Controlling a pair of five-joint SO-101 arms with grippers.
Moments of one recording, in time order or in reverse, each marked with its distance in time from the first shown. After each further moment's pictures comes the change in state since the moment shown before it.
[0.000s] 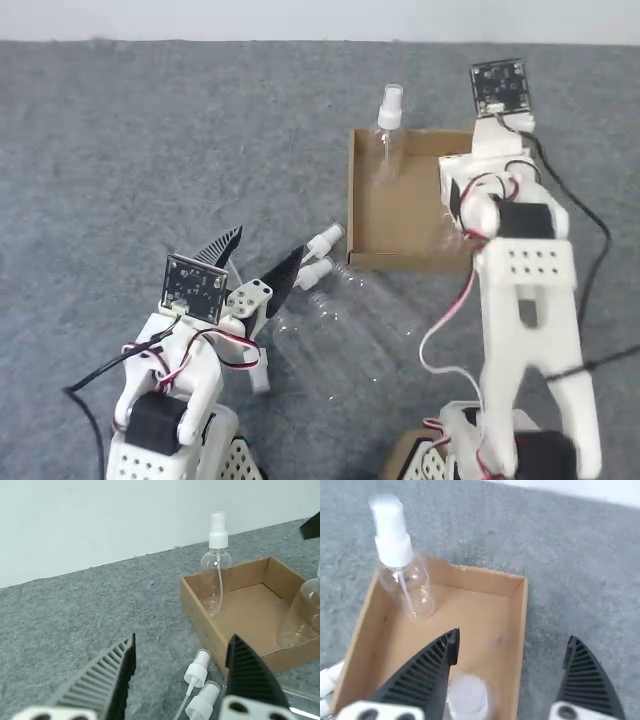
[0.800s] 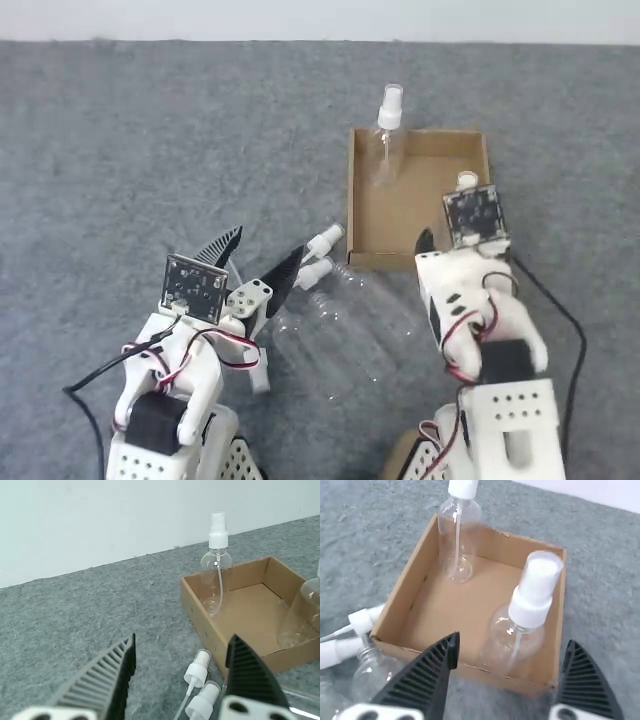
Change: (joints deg) left arm 0.0 0.0 0.0 0.0 0.0; right arm -6.4 -43.7 46.0 -8.3 0.0
